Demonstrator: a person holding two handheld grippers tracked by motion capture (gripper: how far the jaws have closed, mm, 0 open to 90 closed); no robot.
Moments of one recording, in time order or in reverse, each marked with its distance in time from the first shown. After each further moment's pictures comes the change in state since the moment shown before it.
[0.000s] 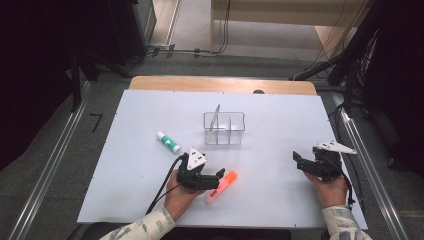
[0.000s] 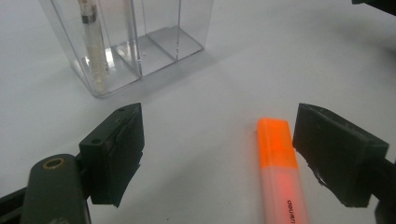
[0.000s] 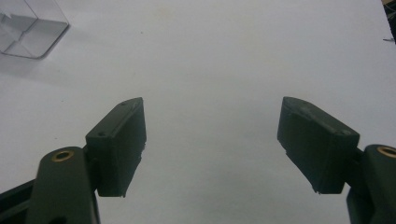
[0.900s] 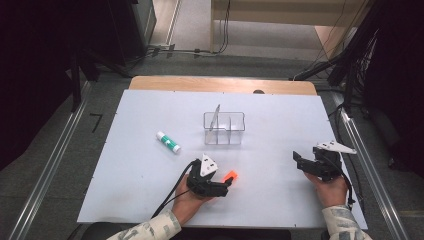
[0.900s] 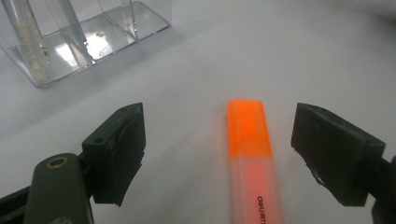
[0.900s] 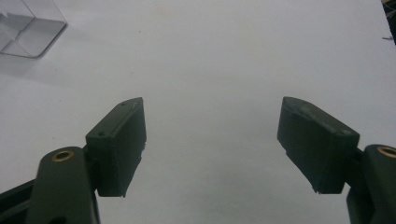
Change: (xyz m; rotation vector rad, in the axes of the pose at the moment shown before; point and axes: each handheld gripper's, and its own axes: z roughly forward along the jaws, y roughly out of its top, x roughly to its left) left arm -0.022 -0.009 0.019 0.060 -0.030 0.056; right arm 0.000 0.000 0.000 0.006 -0.005 0.006
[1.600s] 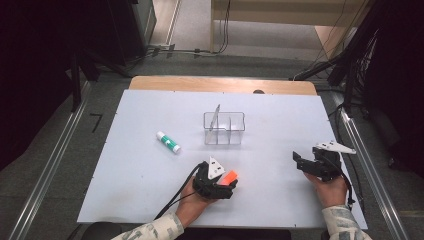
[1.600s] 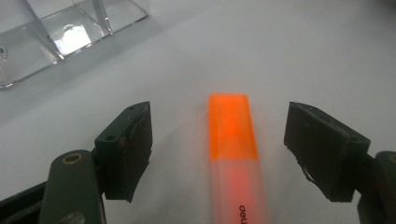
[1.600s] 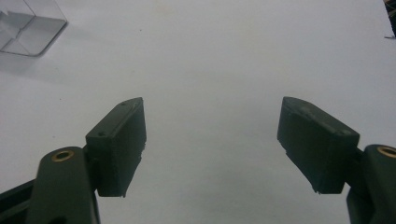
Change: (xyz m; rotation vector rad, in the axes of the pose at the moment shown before) left arm -0.011 -0.003 0.013 0.025 -0.011 0.038; right arm 0.000 0.000 0.001 0.002 0.000 -0.007
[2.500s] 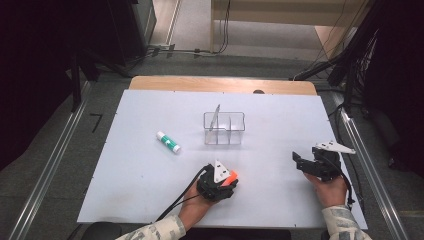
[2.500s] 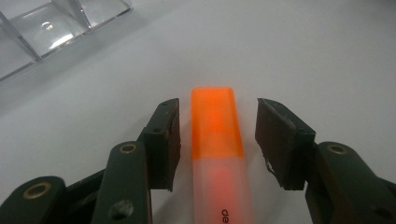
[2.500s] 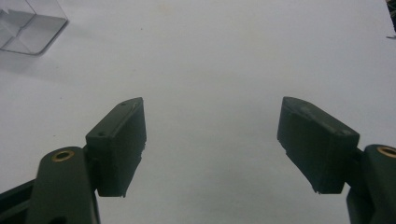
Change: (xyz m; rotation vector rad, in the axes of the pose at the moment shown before) left arm -0.009 -0.001 0.006 0.028 0.002 0.047; right arm 0.001 0.000 0.000 0.003 0.003 -0.004
